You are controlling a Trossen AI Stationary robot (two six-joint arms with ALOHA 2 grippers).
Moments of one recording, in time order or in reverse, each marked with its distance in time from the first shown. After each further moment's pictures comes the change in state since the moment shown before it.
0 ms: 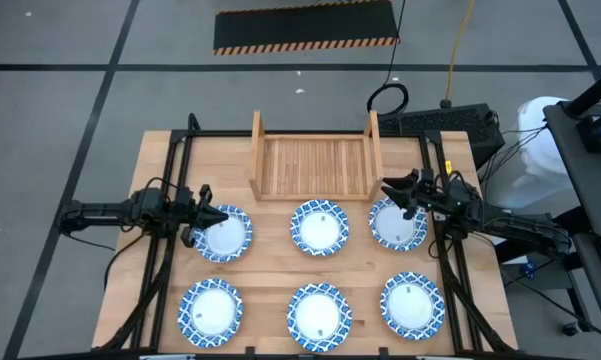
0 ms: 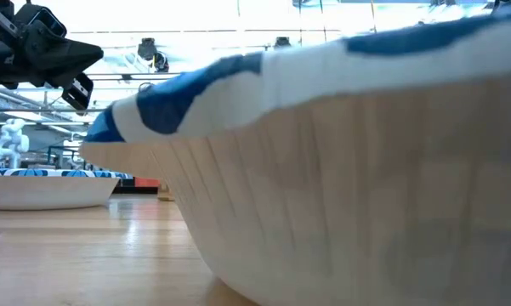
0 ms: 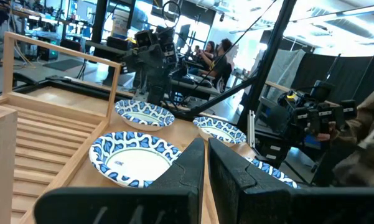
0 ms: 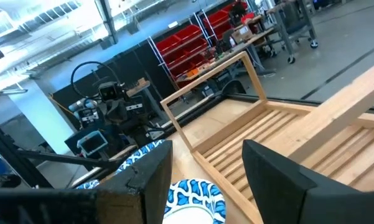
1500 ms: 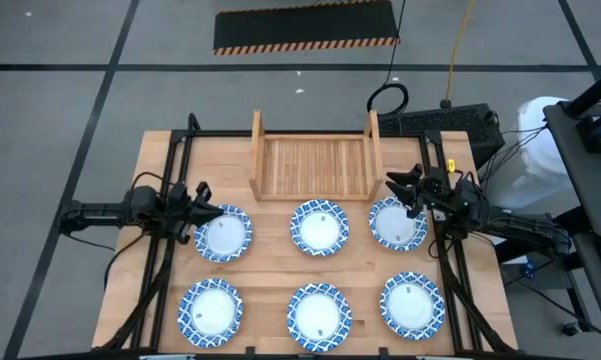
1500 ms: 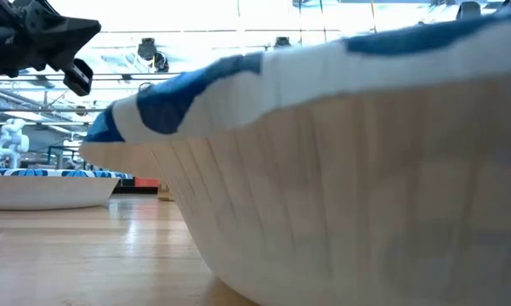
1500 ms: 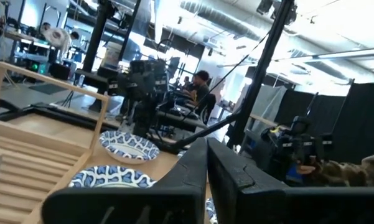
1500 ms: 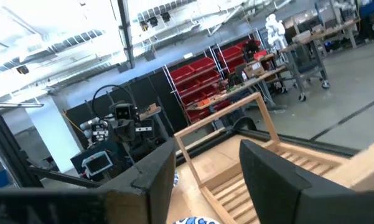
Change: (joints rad) left arm 0.000 0.000 0.000 0.150 -0.003 -0.069; right arm 0.000 0.000 0.000 0.164 -0.002 -0.086
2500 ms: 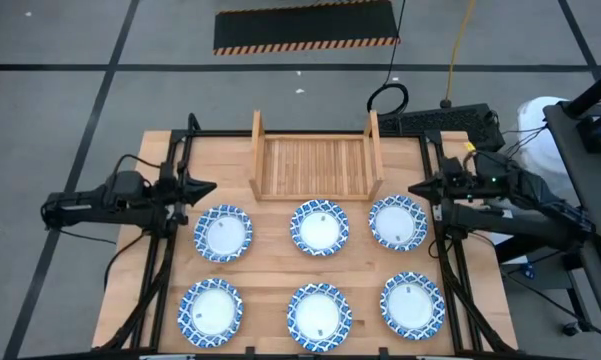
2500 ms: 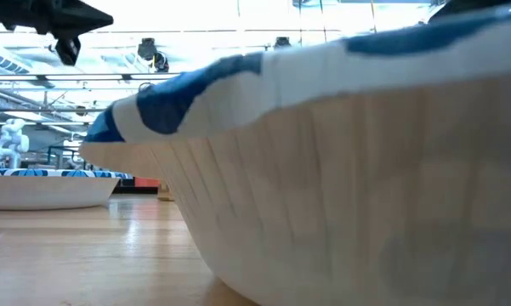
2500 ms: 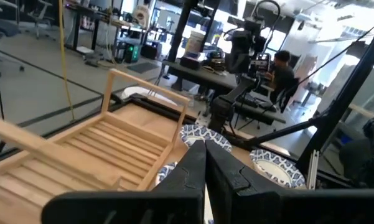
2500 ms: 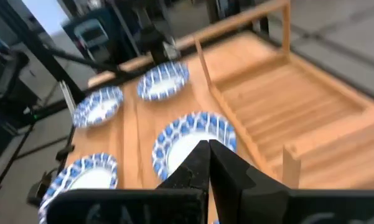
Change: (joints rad) left arm 0.000 0.212 0.429 -0.467 -0.325 0.041; right arm 0.000 0.267 0.765 -1.119 -0.210 -0.127
